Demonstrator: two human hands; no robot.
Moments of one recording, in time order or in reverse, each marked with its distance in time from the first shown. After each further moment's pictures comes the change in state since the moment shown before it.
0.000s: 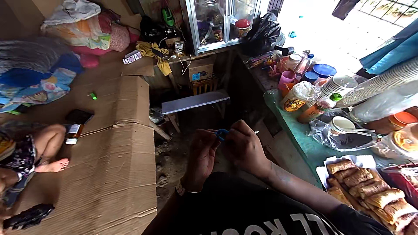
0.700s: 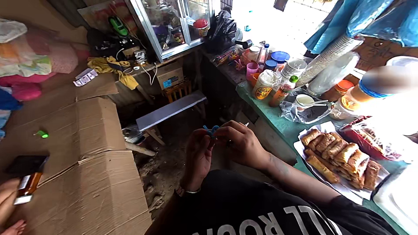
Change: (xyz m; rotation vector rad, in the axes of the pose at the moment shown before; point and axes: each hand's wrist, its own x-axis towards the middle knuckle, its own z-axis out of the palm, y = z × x) left_hand 0.022 -0.029 0.012 -0.037 -0.181 -0.159; right_hand -0.010 0.019 -0.030 -0.109 0.071 -0.068
